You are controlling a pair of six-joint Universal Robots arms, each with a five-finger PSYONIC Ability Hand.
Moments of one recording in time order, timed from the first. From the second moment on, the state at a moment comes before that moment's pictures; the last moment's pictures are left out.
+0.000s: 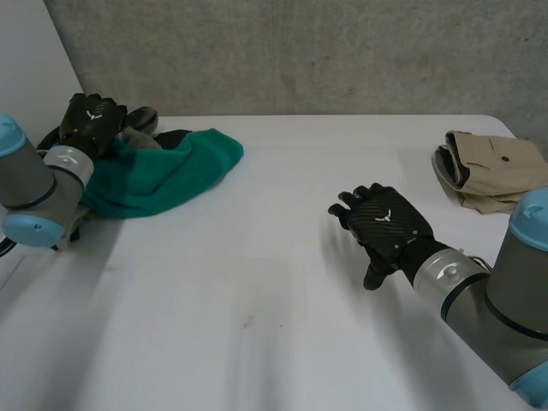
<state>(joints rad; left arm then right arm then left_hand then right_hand) 4.64 -2.34 -1.08 3.52 -1.31 3.67 1.96 -1.28 1.78 -0.24 1.25 2.63 0.79 0.78 0.79 0.78 0.61 0.20 0.22 0.21 0.23 0.06</state>
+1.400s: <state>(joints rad) 3.94 -1.79 -1.66 3.34 -1.28 3.53 1.81 -1.33 1.74 -0.24 1.31 2.64 0.24 0.24 0.24 0.24 0.05 0.20 0.22 0.21 0.23 0.06</state>
